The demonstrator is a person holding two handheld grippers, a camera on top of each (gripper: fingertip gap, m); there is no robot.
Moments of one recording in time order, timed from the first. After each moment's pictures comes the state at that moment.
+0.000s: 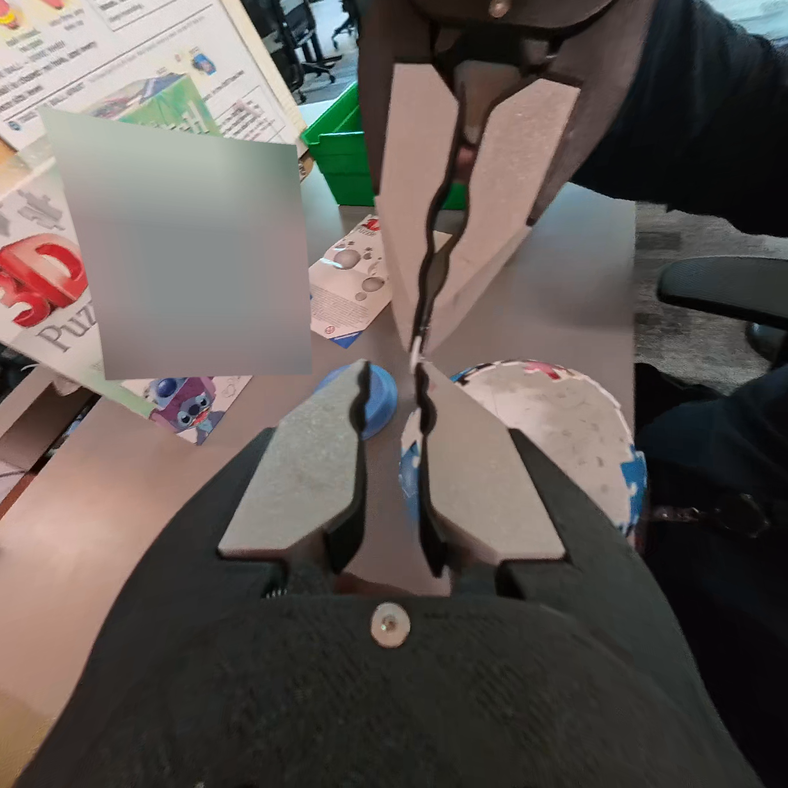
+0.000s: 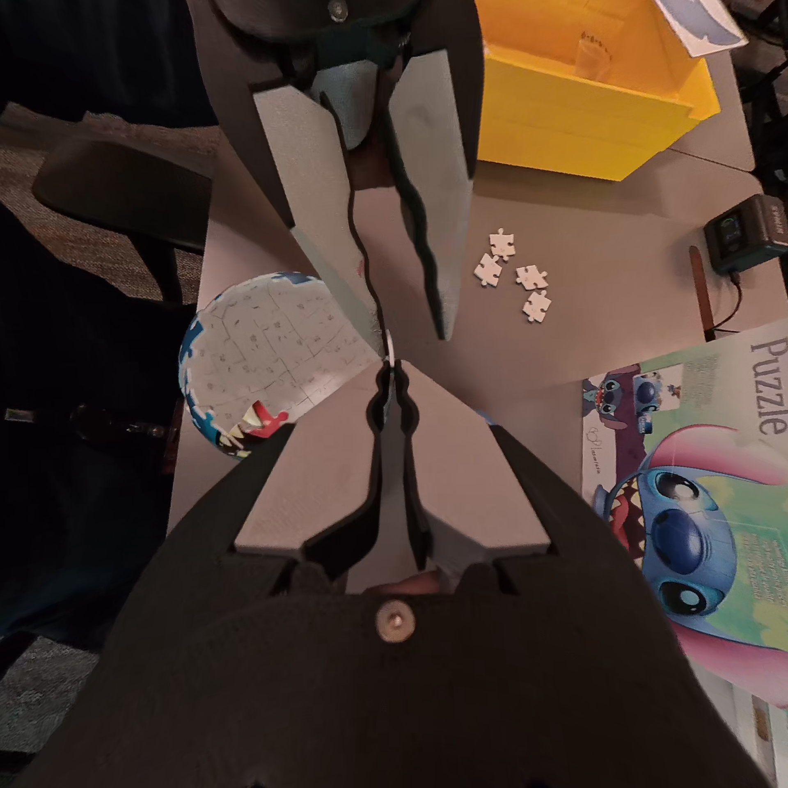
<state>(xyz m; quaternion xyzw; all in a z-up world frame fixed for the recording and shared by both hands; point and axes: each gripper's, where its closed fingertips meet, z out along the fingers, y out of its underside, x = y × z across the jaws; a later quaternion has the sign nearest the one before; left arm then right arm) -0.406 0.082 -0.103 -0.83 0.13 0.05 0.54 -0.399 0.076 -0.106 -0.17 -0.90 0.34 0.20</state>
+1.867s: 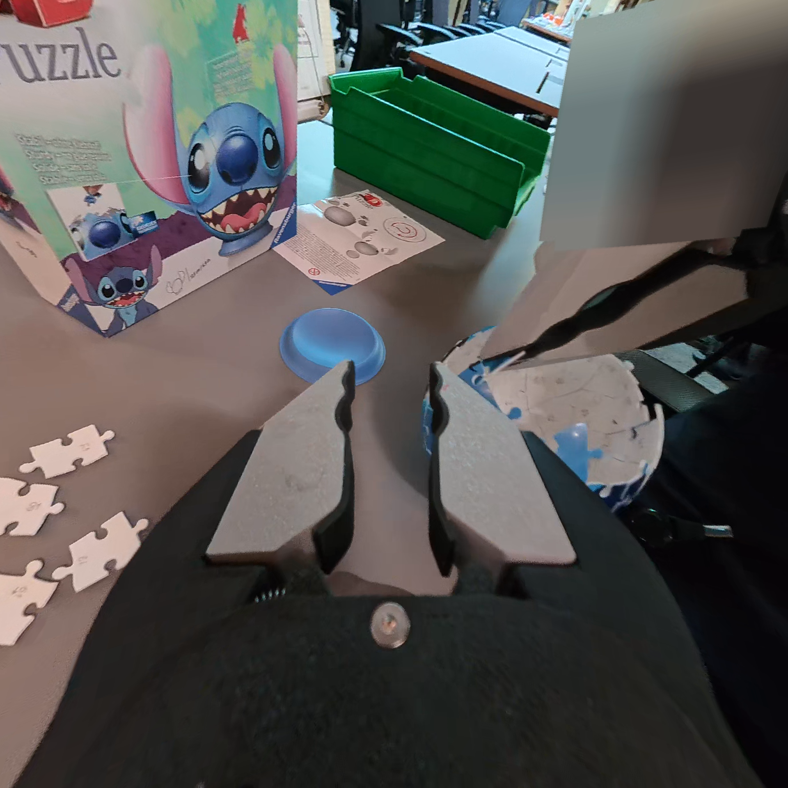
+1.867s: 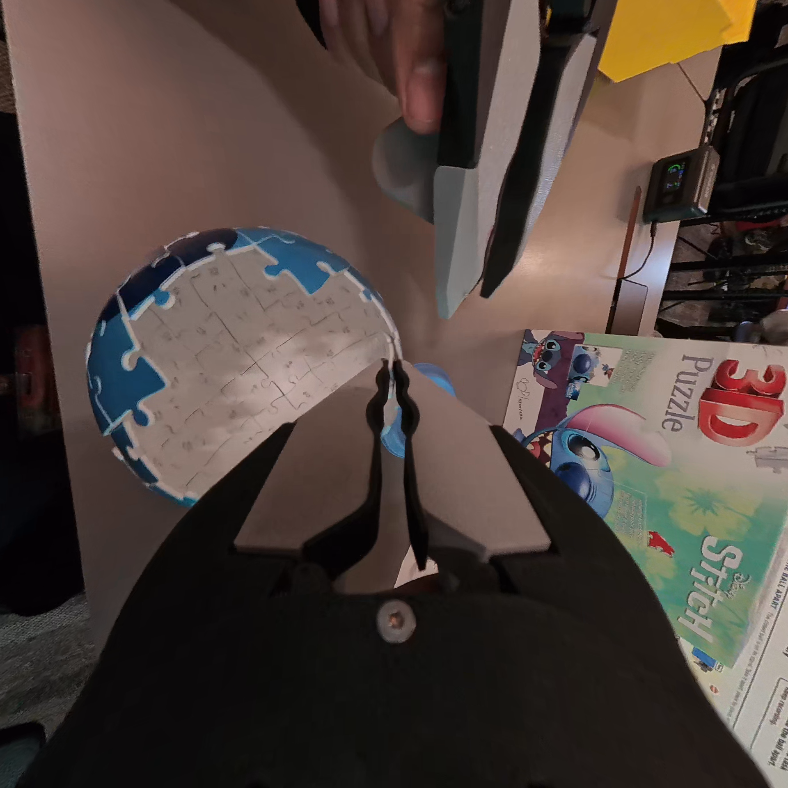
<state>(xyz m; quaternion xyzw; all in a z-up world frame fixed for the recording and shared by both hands) -0.454 0.059 -0.145 -0.82 -0.01 -0.13 0.56 -0.409 0.057 -0.150 -0.14 -0.93 0.09 0.32</state>
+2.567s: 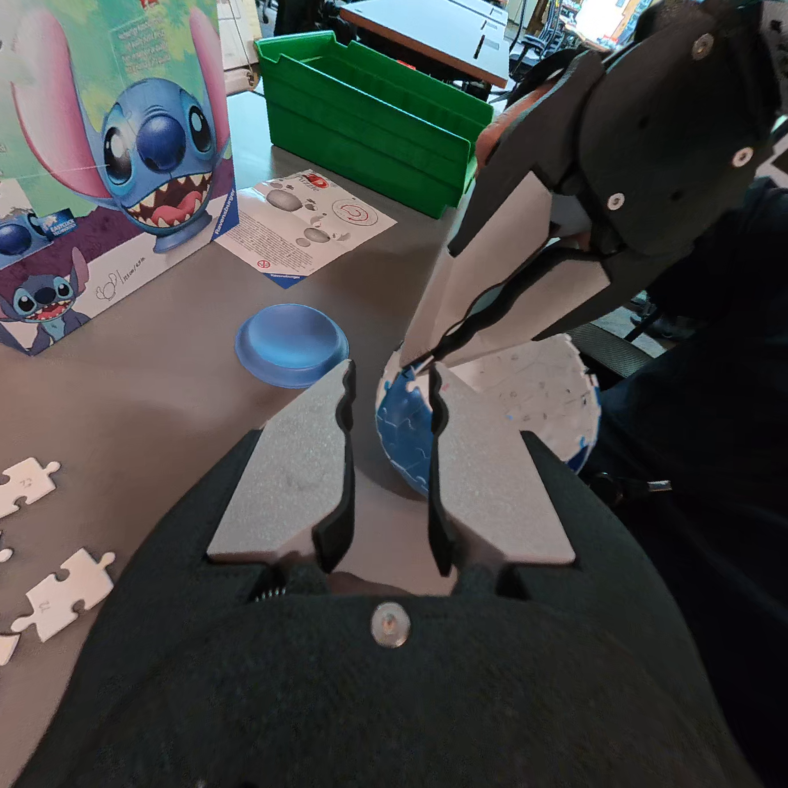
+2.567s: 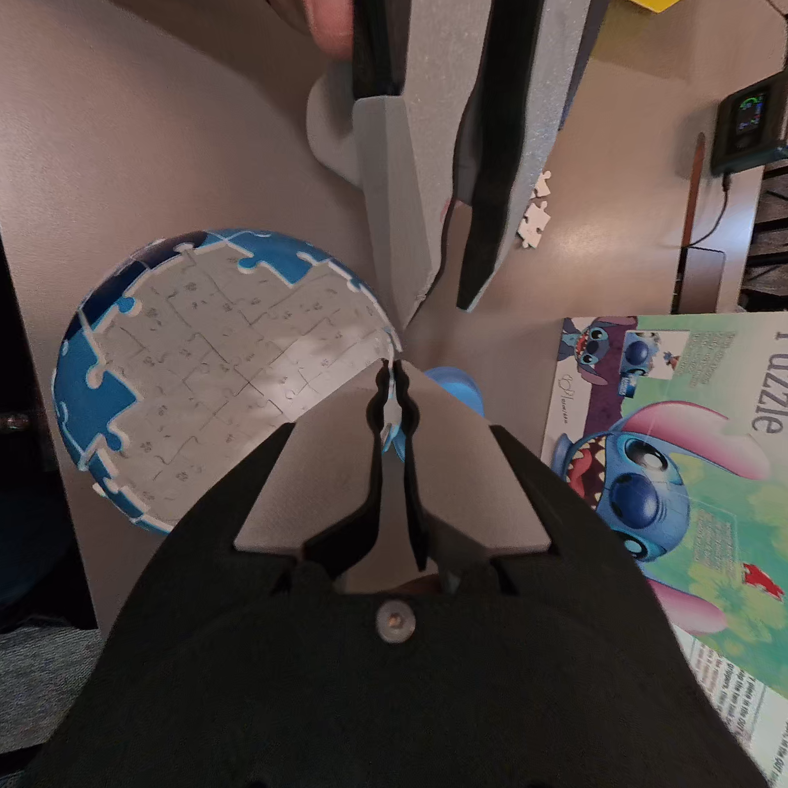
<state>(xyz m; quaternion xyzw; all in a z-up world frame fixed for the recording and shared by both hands) -0.440 0.059 -0.142 -0.82 0.04 -0.18 0.54 -0.427 0.065 -0.169 -0.19 -0.94 0.12 0.26</state>
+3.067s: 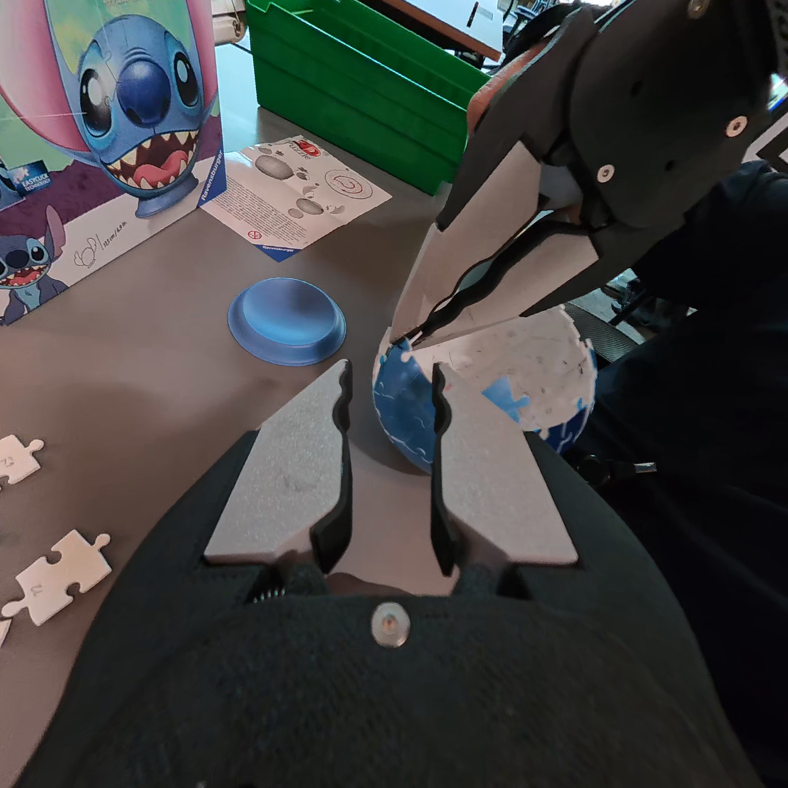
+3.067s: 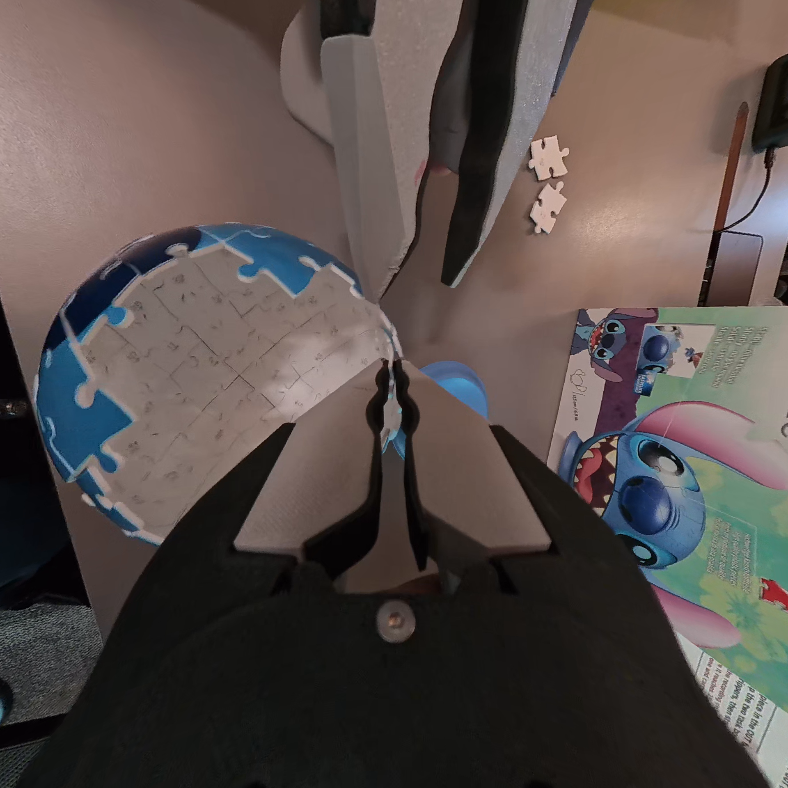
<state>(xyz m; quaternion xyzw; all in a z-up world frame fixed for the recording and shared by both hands) -0.443 0.053 -0.153 -0.83 0.03 -0.21 0.51 -0.434 0.072 -0.176 -0.20 -0.94 0.11 0.24</state>
